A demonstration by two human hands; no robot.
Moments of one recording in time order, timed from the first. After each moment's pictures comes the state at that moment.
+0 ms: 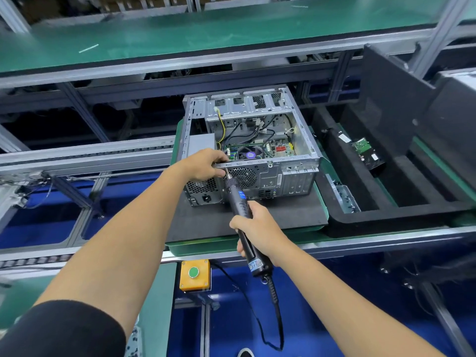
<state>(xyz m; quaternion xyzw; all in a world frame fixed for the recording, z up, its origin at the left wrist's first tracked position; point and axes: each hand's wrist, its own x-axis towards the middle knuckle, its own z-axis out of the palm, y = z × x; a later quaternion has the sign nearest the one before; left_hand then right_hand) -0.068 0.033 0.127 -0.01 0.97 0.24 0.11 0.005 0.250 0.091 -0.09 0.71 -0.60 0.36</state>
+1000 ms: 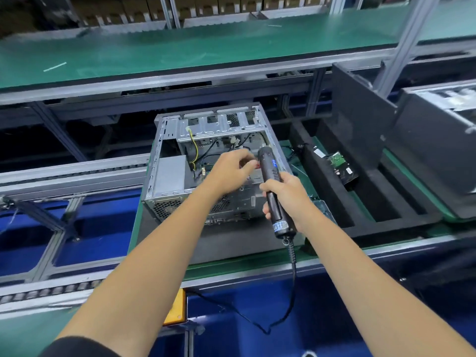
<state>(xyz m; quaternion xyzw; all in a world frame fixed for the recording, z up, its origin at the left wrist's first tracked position) -0.129 0.145 0.134 0.03 0.93 0.36 -0.10 -0.121 0.315 0.120 -0.04 0.66 -0.71 0.23</state>
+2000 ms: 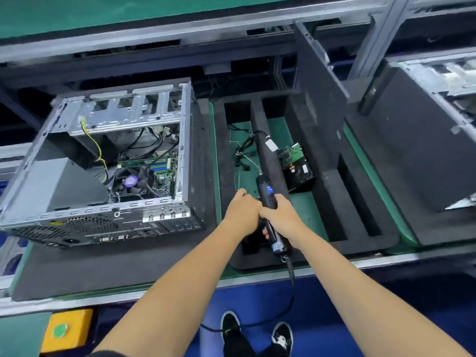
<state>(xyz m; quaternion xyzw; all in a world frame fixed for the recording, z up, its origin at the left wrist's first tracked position) -0.266 0.363 -0.014 0.09 0.98 -0.11 0.15 -0.280 0.486 -0.001 0.01 0.77 -0.55 0.32</state>
